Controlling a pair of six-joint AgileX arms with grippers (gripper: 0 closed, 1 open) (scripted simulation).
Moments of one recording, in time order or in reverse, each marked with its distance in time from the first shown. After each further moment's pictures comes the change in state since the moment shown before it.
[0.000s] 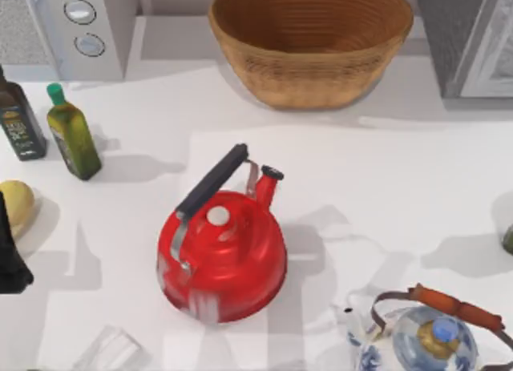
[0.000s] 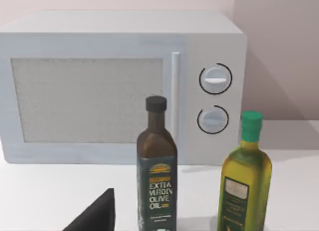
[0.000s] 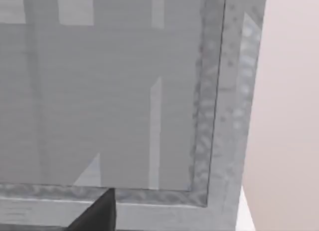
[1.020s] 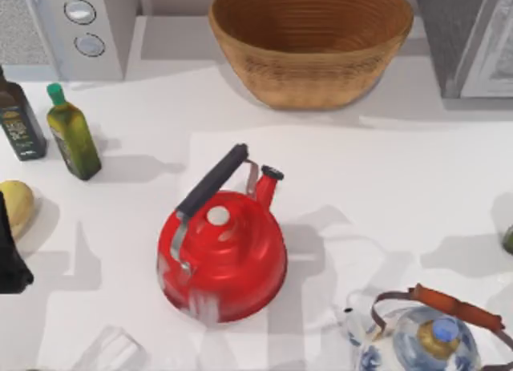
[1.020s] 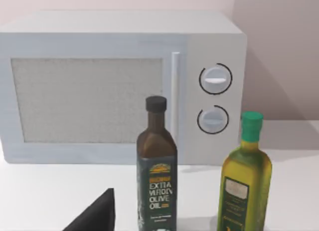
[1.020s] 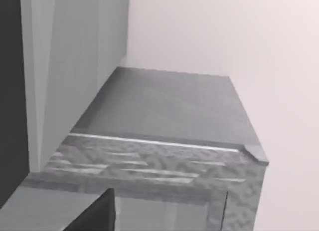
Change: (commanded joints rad) left arm 0.000 0.000 0.000 0.000 0.000 0.000; right arm -0.009 -0.177 1.125 -1.255 -0.023 -0.005
